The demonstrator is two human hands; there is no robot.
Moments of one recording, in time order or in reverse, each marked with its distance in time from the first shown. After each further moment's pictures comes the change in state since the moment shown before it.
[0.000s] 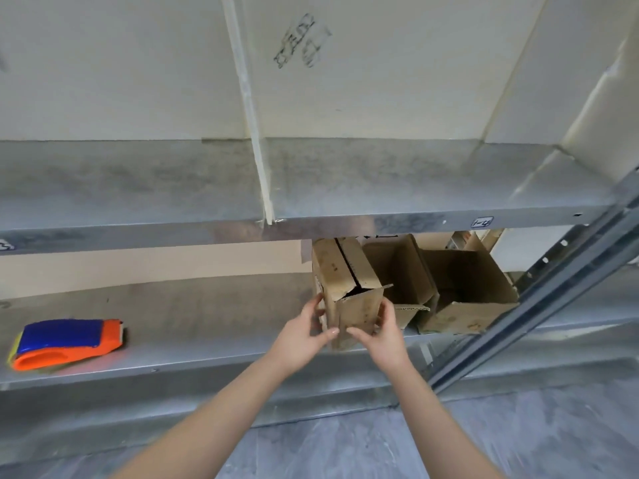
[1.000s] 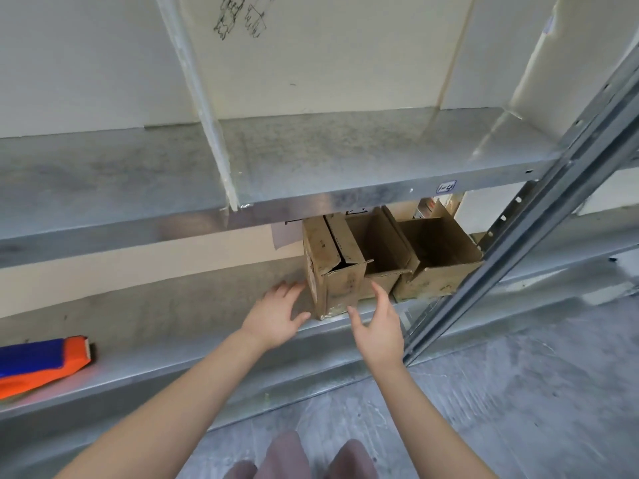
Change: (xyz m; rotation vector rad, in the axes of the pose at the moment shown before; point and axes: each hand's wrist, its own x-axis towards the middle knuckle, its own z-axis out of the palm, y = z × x) left_hand 0.026 -0.010 -0.019 0.746 -0.081 0.181; right_hand -0.047 -0.010 0.001 -0.353 0.361 0.060
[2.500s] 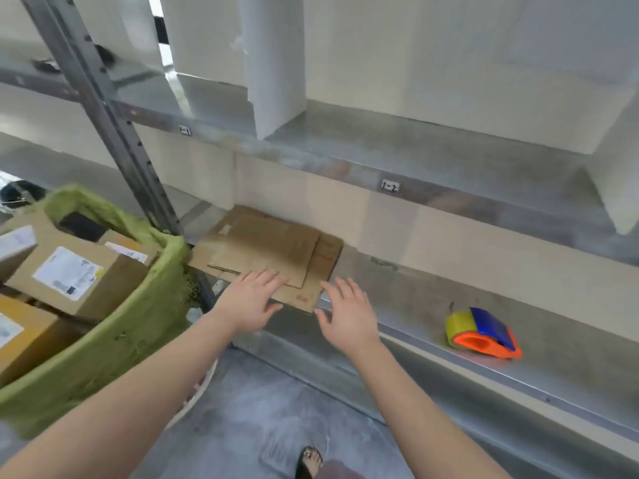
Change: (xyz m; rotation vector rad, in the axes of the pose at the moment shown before) left_hand -0.619 -0.590 -0.179 0.300 0.175 -0.567; right_hand -0.447 -0.512 0.477 -0.393 -0.688 -0.978
